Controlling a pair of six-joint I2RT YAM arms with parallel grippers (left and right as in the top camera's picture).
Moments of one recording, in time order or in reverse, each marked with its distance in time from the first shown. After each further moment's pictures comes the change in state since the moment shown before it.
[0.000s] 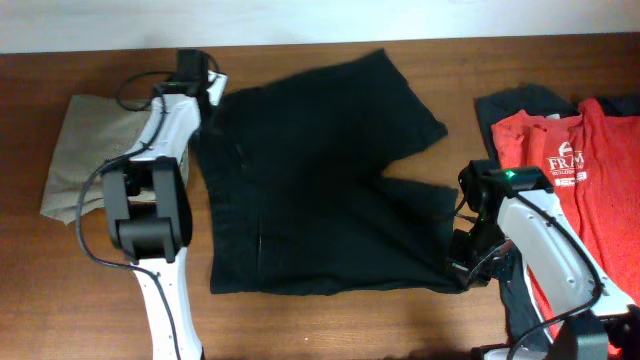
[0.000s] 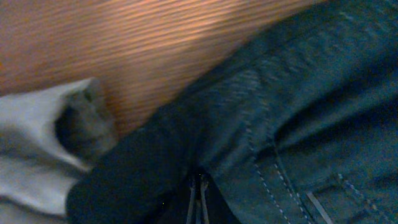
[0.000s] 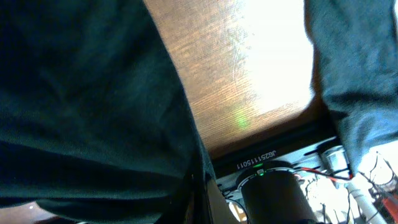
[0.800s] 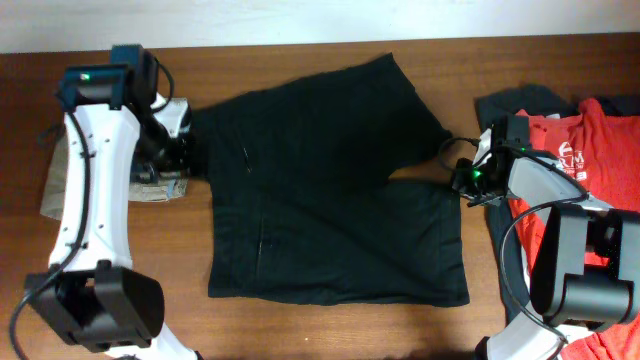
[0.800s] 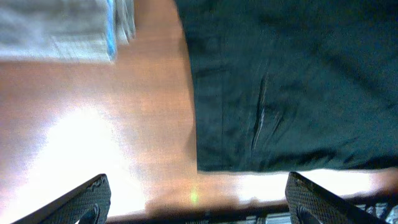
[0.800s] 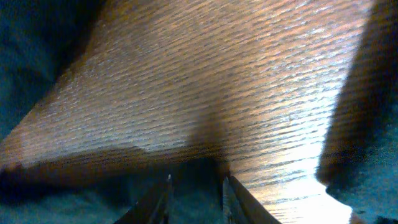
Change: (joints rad) left arm 0.037 -0.548 -0.019 -0.950 0.204 -0.176; right arm -0.219 0.386 0.096 0.879 -0.169 -0.319
